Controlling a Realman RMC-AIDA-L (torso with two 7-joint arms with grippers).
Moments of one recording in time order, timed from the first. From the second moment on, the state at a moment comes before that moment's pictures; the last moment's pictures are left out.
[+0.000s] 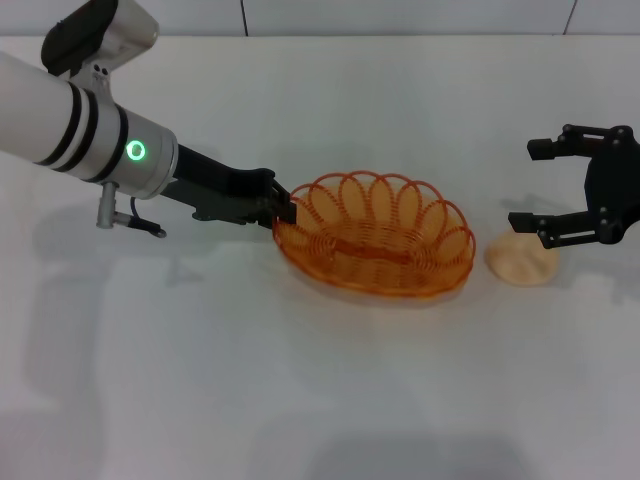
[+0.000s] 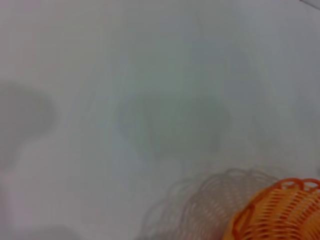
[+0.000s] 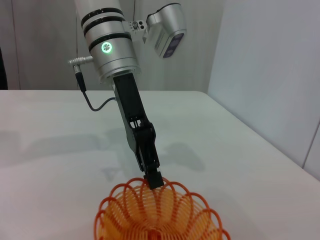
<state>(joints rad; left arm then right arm) -0.79 -2.08 1.04 0.74 2.38 1.30 -2.80 0.43 2.01 -0.94 -1.02 -1.90 -1.51 1.32</state>
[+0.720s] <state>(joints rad) -0.76 -2.07 1.02 0.75 2.38 1.35 -2.80 0.42 2.01 -0.94 -1.02 -1.90 -1.51 1.32</state>
